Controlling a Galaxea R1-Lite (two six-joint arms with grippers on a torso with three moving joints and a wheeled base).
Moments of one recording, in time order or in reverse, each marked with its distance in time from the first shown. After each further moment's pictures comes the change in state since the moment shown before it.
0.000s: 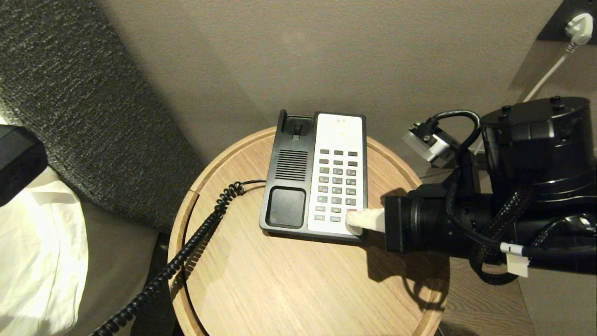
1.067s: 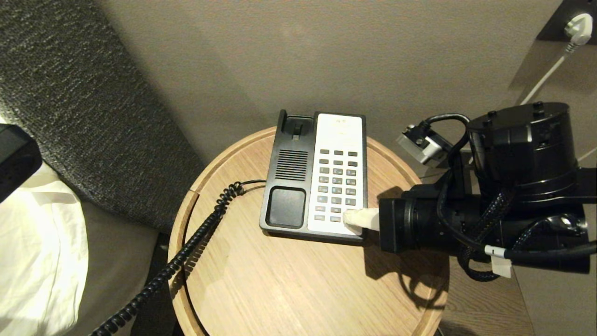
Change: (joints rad) left arm 0.000 -0.009 -0.002 0.001 0.000 0.003; right arm -0.016 0.027 -0.001 -0.005 -0.014 -0.048
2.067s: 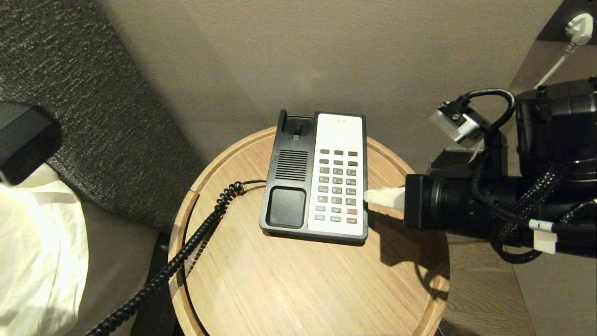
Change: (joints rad) left arm -0.001 0.090 -0.021 -0.057 0.000 0.069; right arm -0.043 -0.079 -0.009 0.009 -0.049 0.021
